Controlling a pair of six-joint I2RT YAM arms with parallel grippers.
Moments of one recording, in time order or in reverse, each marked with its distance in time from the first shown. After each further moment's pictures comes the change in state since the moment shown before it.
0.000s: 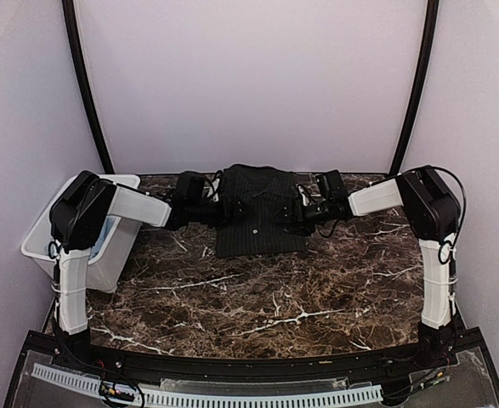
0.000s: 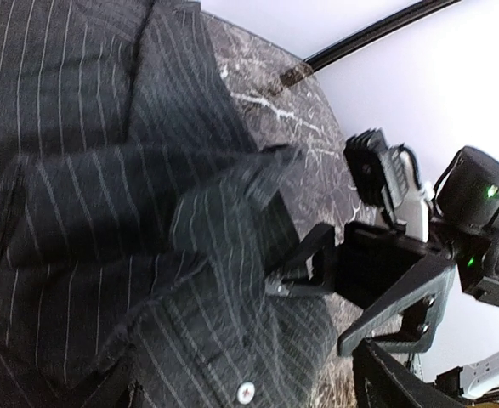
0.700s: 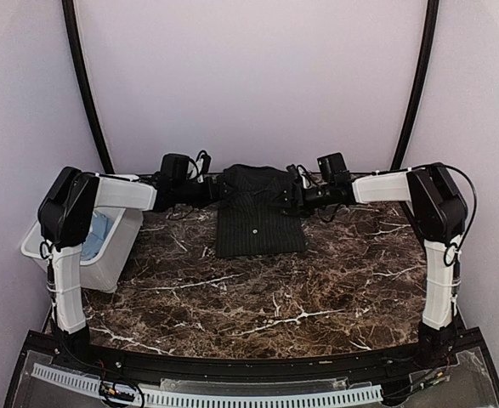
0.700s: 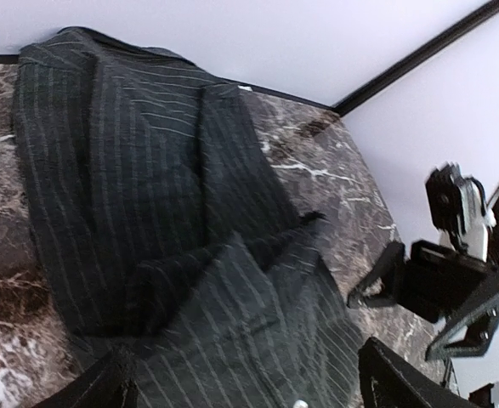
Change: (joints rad) left arm 0.104 -0.002 0.132 -0.117 -0.070 0.150; right arm 0.000 -0.046 0.081 -0.080 0.006 -0.080
